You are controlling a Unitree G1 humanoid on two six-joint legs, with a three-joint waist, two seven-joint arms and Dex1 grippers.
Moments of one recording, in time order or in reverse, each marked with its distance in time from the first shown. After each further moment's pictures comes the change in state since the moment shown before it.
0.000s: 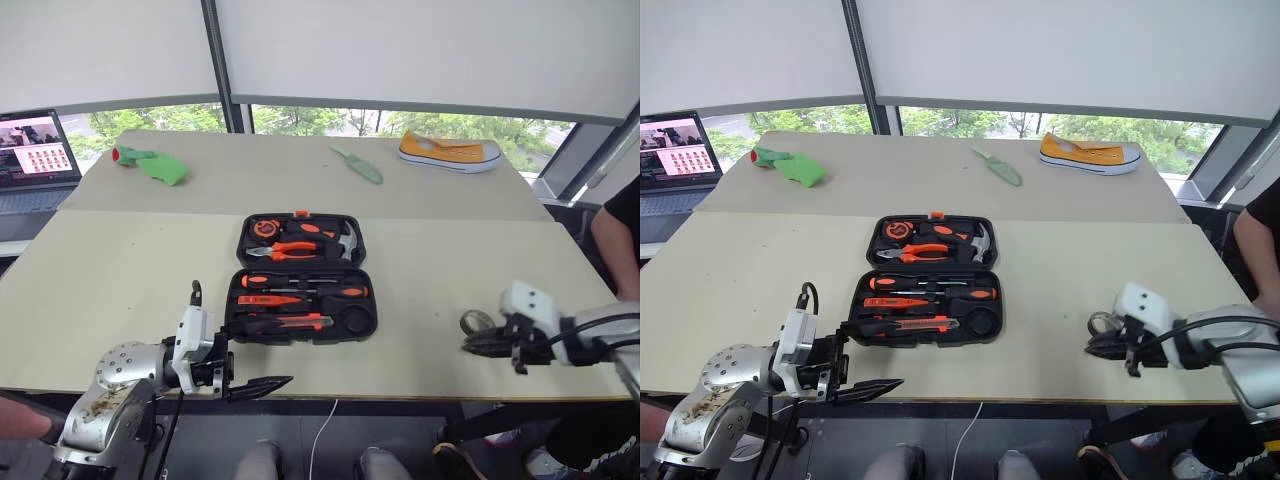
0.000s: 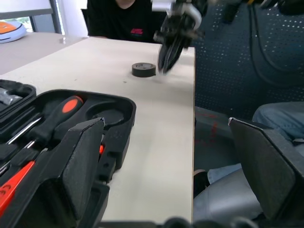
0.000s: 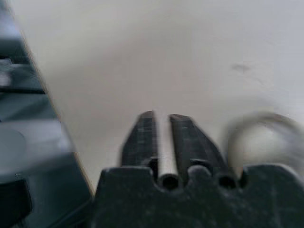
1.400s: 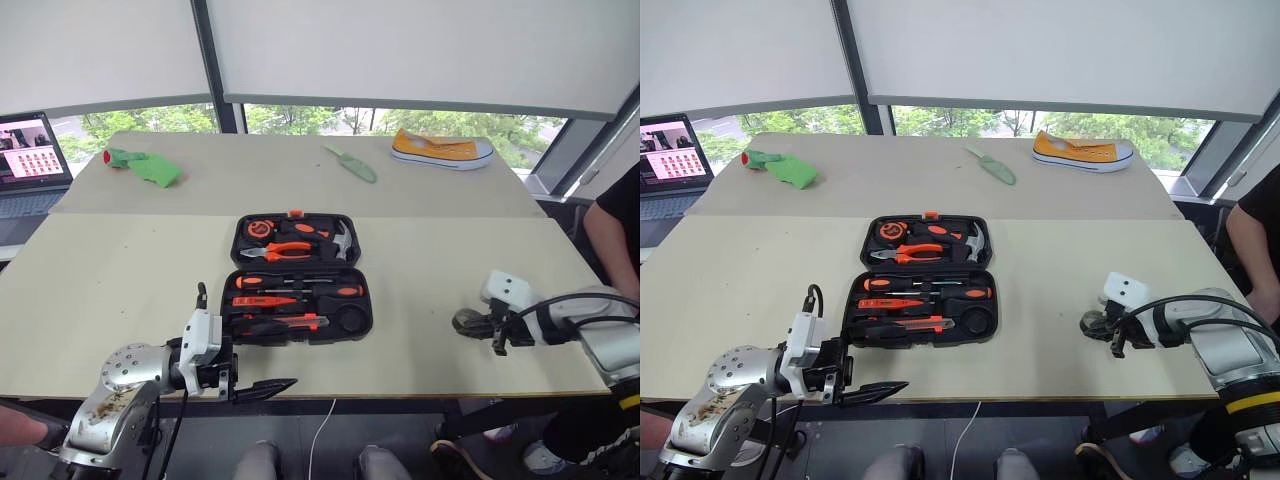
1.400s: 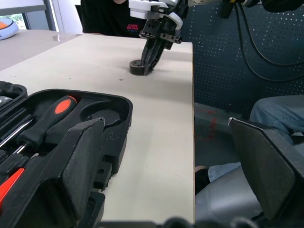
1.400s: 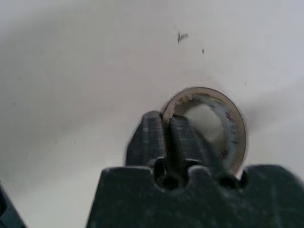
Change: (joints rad) left arm -0.009 -0.013 -0.026 -0.001 0.035 -0.011 0.011; right arm -0.245 0.104 0.207 0.244 -0.170 -0.053 0.003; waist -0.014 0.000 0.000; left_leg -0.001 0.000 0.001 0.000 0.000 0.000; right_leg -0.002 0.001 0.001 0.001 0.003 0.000
